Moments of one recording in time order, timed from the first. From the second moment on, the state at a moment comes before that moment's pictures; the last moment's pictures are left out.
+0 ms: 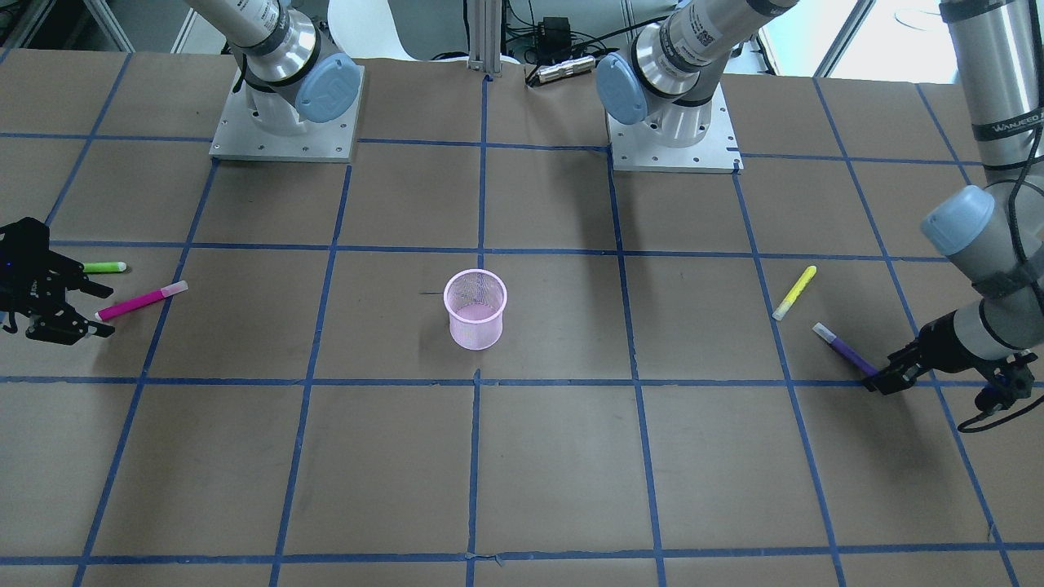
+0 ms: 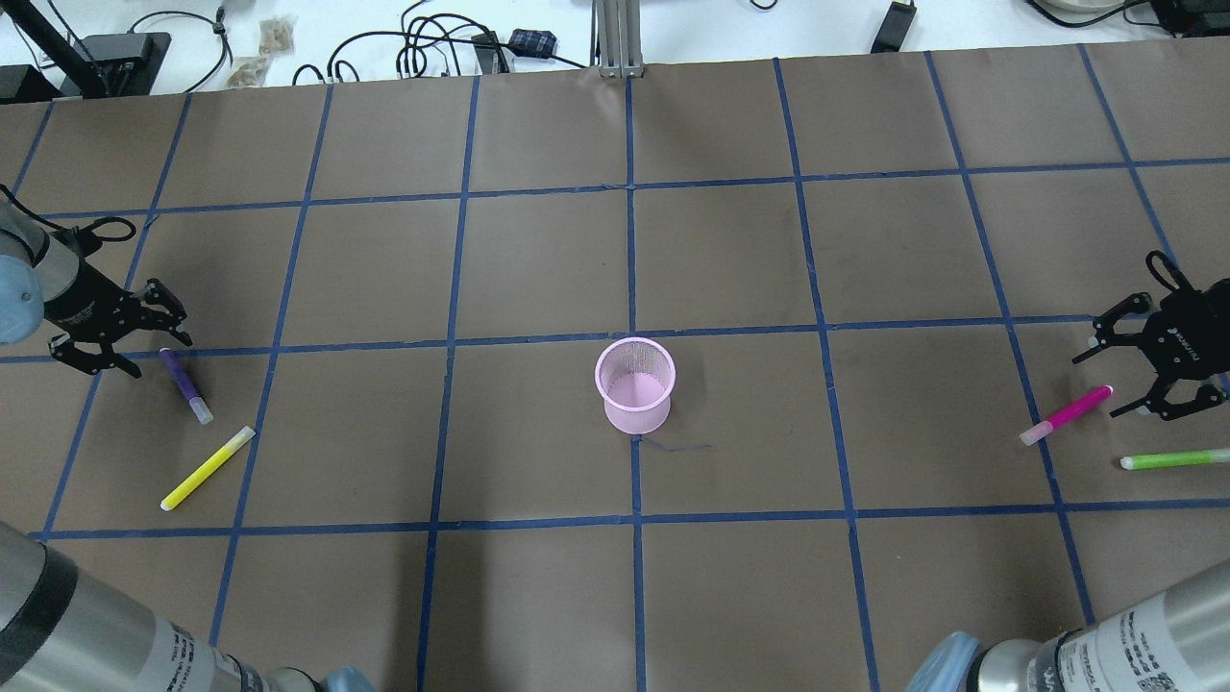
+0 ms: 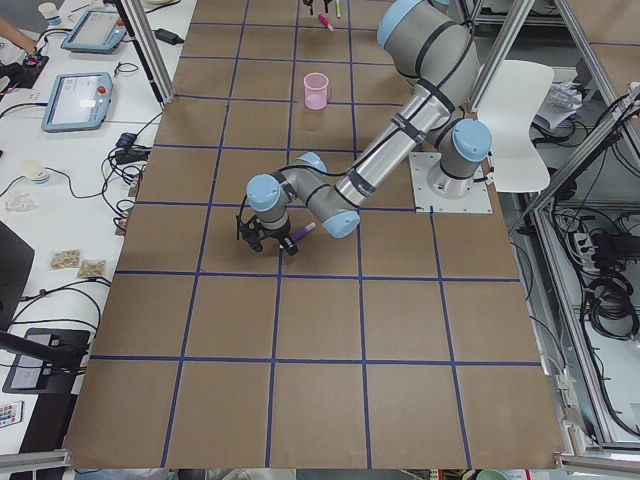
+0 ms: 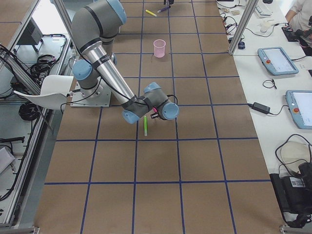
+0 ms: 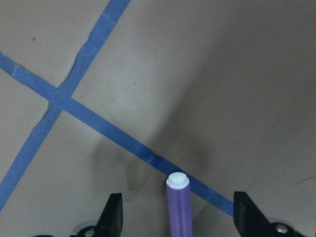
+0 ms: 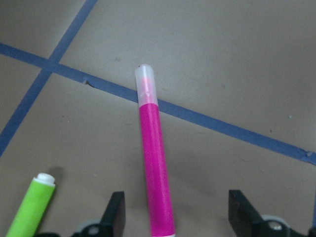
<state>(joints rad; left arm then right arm) -0.91 -2.09 -1.72 -1.03 1.56 0.03 0.78 -1.14 1.85 -1.83 -1.33 -2.79</state>
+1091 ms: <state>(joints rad) -0.92 -2.09 -1.71 -1.03 1.56 0.05 0.78 -1.15 1.85 -1.87 -1.35 -2.78</state>
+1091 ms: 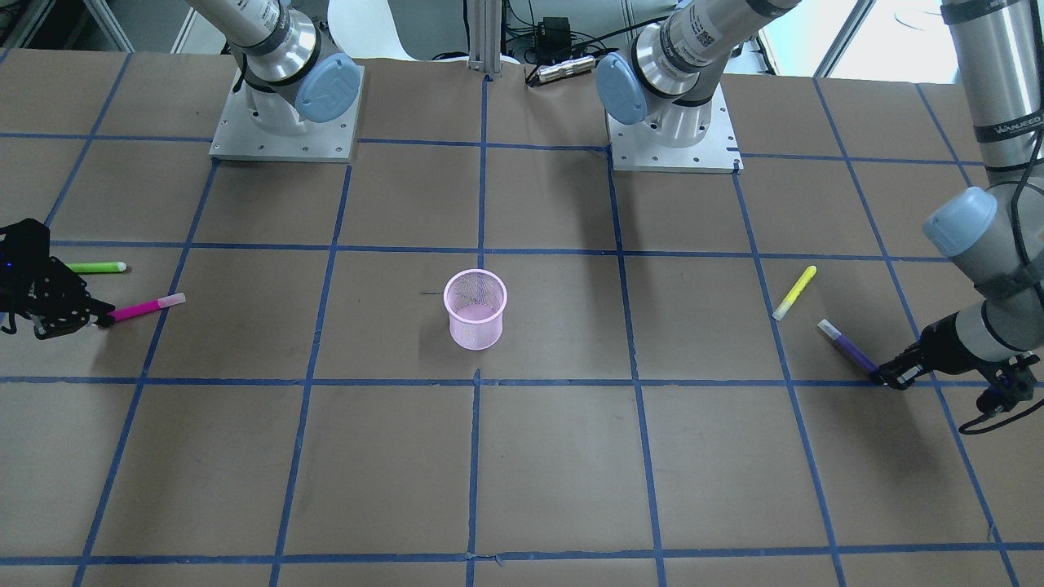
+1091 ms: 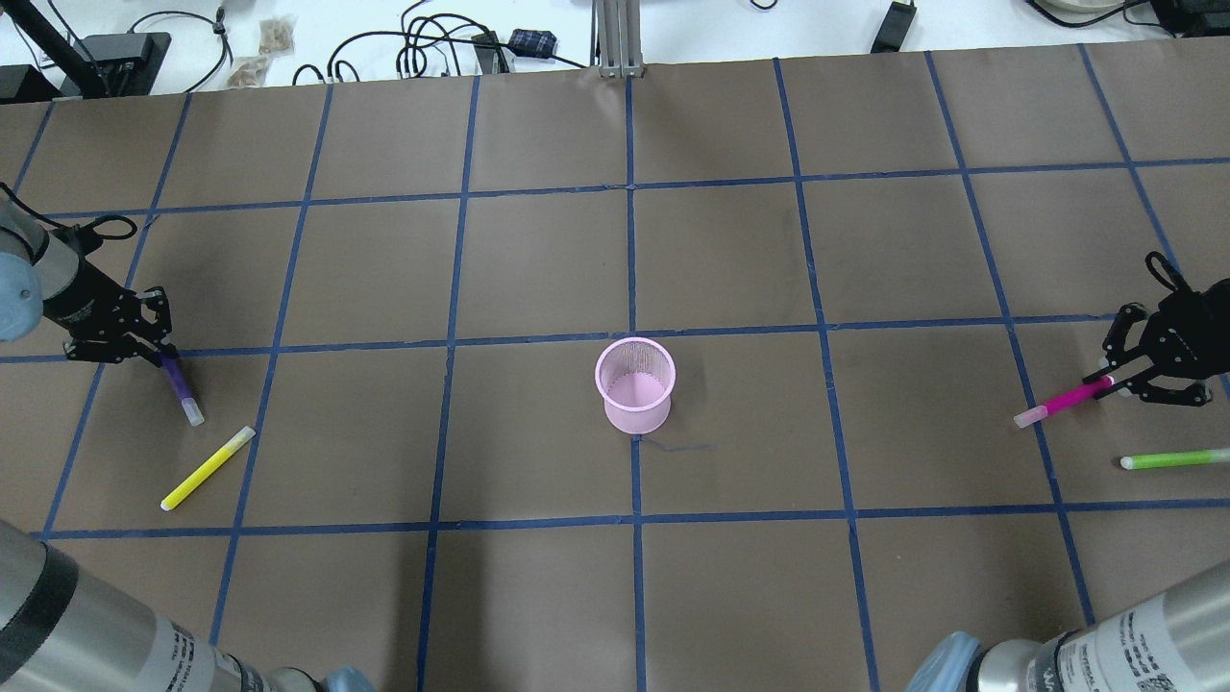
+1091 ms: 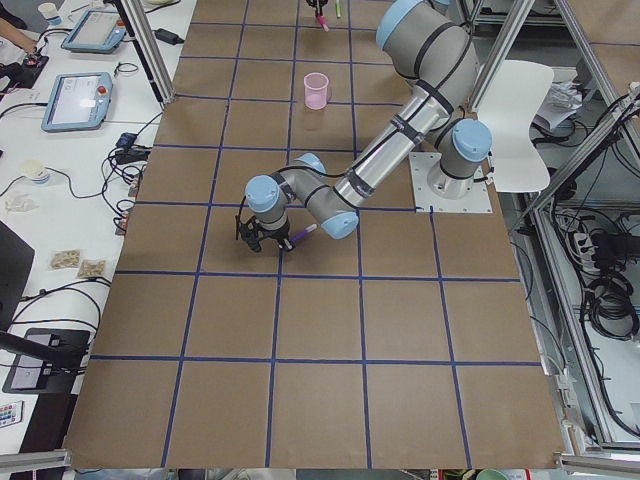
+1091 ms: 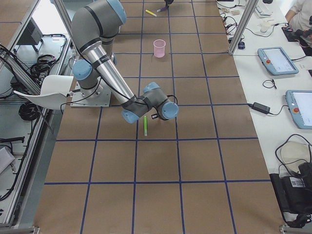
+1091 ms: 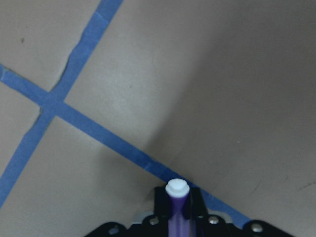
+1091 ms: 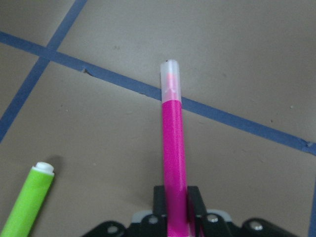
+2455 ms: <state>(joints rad) -1.19 -1.84 -1.55 -1.21 1.58 -0.09 1.38 -1.46 1.74 -1.78 -1.48 -1.80</state>
